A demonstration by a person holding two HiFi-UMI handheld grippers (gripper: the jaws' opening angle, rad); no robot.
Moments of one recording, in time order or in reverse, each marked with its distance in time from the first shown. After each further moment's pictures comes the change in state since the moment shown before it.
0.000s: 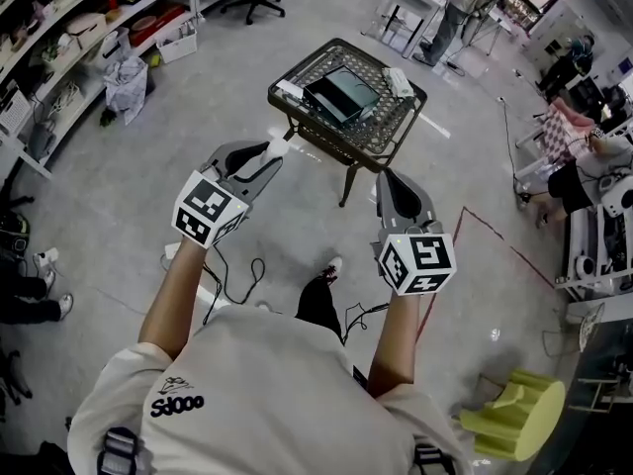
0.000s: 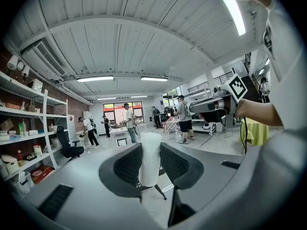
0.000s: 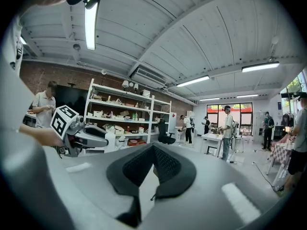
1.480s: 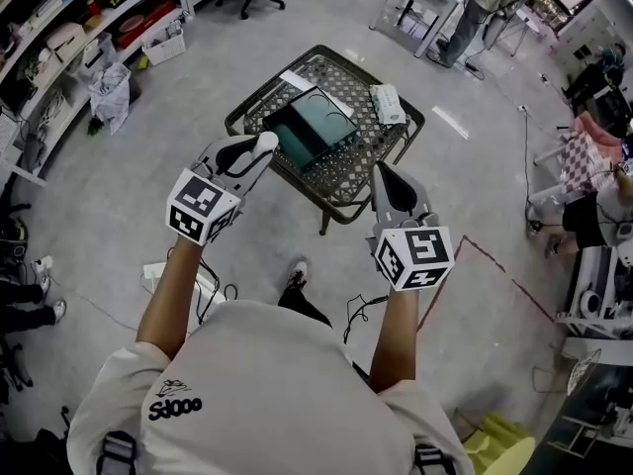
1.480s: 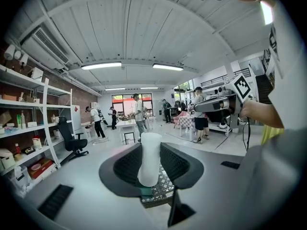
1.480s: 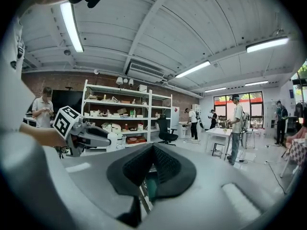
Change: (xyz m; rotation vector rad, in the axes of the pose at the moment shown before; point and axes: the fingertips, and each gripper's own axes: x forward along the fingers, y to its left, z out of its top) left arm 0.271 0.092 0.018 -0.082 0.097 0.106; right arm 0.178 -0.243 -0.025 0.046 0.050 0.116
